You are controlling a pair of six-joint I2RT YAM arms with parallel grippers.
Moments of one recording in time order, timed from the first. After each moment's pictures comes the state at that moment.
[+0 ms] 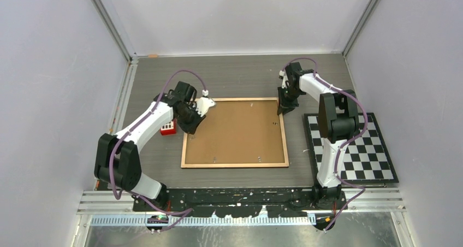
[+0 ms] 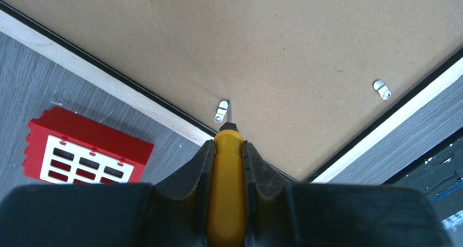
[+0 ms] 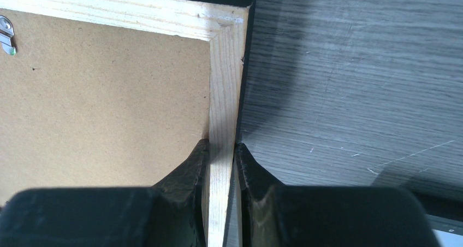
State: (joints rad) left arm -0.37 1.48 1.10 -0.85 0.21 0.52; right arm 0.16 2.05 1.51 -0.80 -0.19 0.13
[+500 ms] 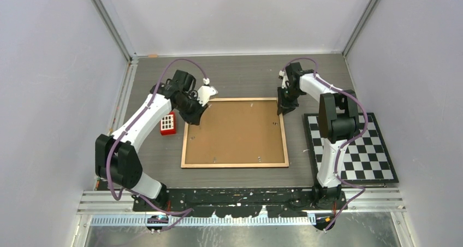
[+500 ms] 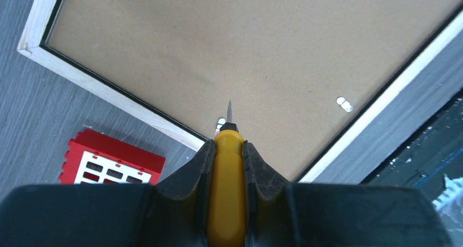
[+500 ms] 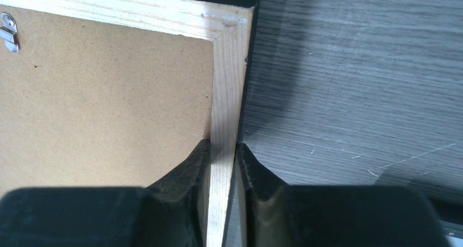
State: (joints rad) left arm -0.37 1.50 1.27 -0.92 0.28 0.52; right arm 0.16 2.05 1.51 -0.80 -0.19 0.12
